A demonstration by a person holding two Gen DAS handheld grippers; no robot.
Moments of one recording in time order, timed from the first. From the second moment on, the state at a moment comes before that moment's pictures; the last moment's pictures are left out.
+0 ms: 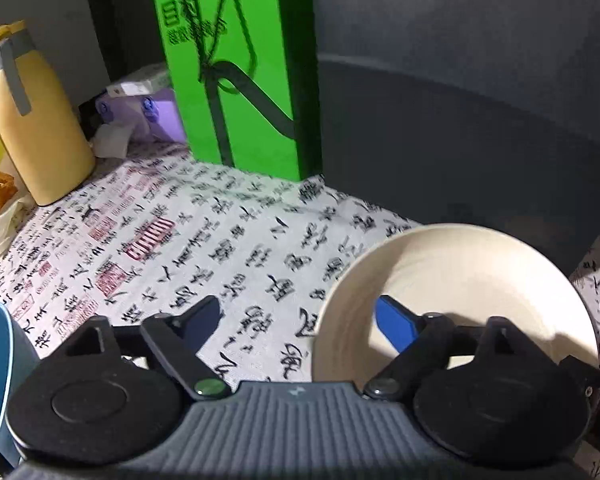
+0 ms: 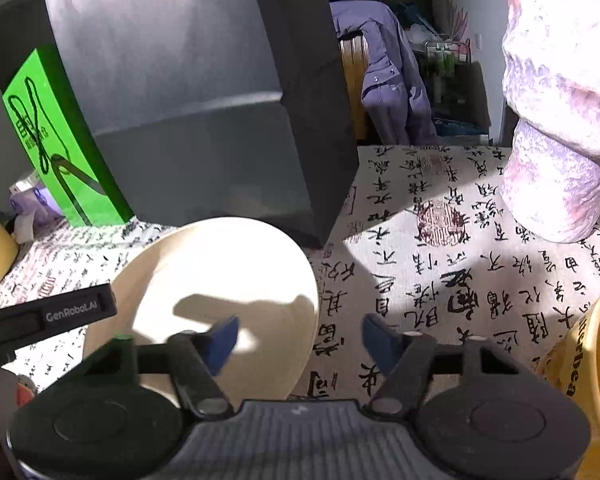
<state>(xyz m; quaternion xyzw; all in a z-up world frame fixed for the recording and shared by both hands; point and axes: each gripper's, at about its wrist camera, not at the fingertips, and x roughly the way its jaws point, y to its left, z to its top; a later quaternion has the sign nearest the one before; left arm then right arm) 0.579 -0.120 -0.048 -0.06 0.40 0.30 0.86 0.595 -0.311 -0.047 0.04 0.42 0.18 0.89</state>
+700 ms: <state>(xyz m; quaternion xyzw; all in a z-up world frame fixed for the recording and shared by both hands) 0.583 -0.112 -0.061 -0.04 0.43 0.29 0.85 0.598 -0.309 -0.061 0.03 0.45 0.18 0.87</state>
